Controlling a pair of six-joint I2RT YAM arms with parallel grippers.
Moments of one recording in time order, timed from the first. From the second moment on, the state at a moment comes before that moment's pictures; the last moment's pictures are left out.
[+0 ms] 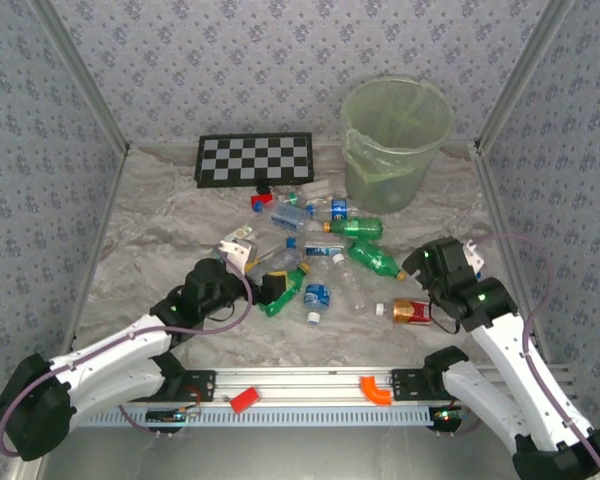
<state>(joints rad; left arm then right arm) -0.78 0.88 0.37 0.18 0.06 -0.39 0.37 0.71 0.78 -1.06 0.27 1.11</state>
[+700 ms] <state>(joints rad) -0.78 0.82 0.37 0.18 0.06 -0.39 0.49 0.61 0.42 -0.88 0.17 1.55</state>
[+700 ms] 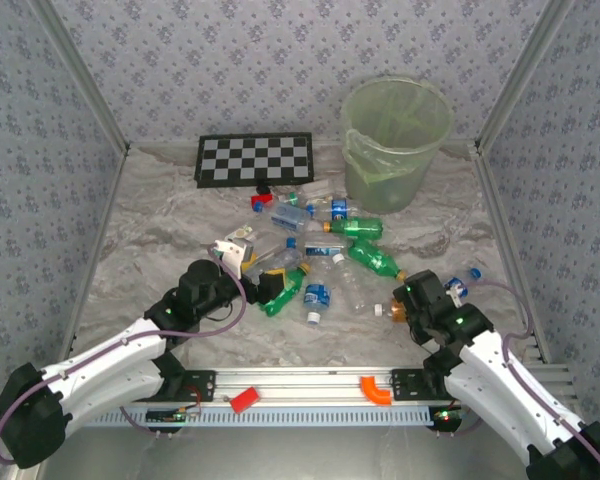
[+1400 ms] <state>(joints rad) -0.78 0.83 0.37 0.18 0.07 -0.39 0.40 0.58 0.25 -0.66 0.15 1.62</state>
